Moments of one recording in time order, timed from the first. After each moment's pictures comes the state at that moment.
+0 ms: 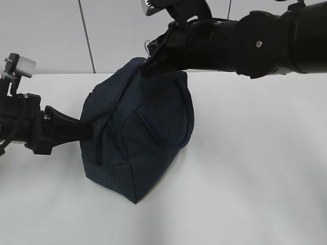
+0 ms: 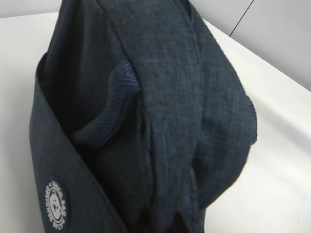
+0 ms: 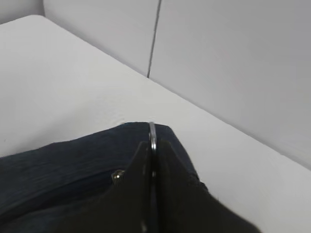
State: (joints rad) left arm -0.04 1.59 -0.71 -1.45 0.92 1.83; right arm 0.55 1.73 -1.20 0.30 -0.09 -0.48
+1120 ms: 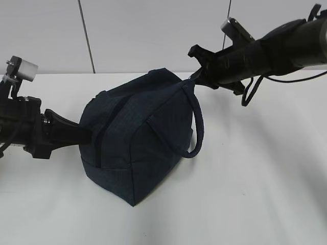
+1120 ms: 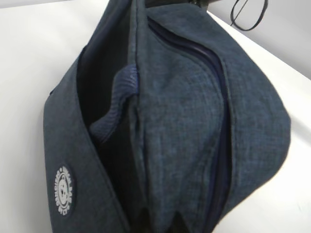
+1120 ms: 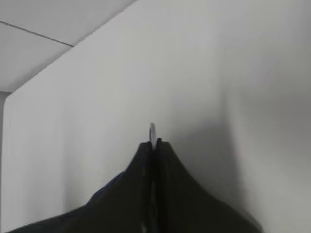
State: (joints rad) left arm -0.04 1.59 -0.71 -1.42 0.90 1.81; right arm 0.20 2.05 -1.42 1.29 0.37 -0.57
